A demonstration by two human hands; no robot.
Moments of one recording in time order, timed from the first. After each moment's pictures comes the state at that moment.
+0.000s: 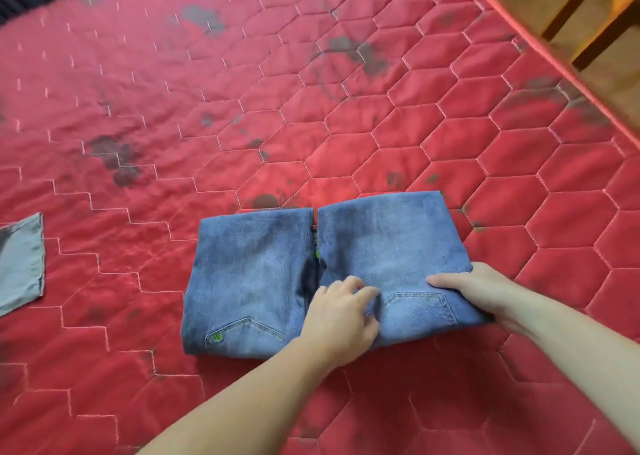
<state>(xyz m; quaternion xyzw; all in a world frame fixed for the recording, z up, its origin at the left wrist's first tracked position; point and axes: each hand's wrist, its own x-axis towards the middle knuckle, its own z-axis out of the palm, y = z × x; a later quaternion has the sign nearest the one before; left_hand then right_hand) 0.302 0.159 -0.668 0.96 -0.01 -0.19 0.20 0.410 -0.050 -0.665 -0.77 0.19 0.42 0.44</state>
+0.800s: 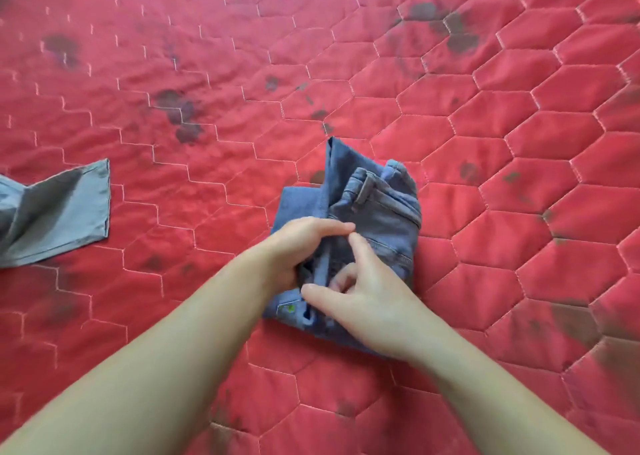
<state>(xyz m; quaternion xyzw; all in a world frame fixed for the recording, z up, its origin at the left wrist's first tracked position) 0.329 0.284 -0.595 0.53 0.40 -0.25 0.70 0.330 0.142 -0.566 -0.76 -0.13 0.46 0.45</state>
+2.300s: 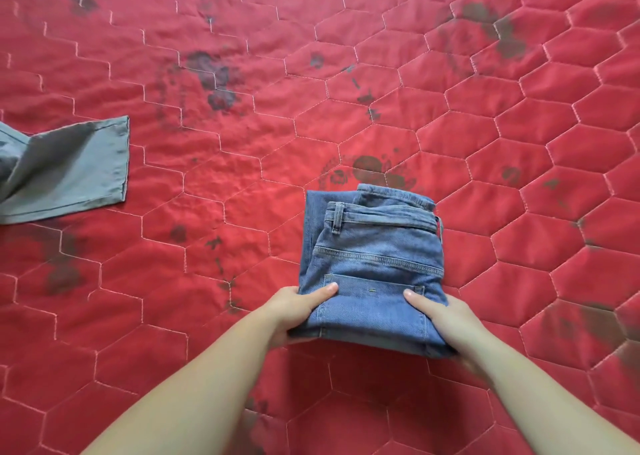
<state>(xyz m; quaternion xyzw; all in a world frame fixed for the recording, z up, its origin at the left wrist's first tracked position) 0.191 0.324 -0.694 0.47 0.51 -0.28 0.66 0.295 0.102 -0.688 -0.74 0.20 0.44 0.48</state>
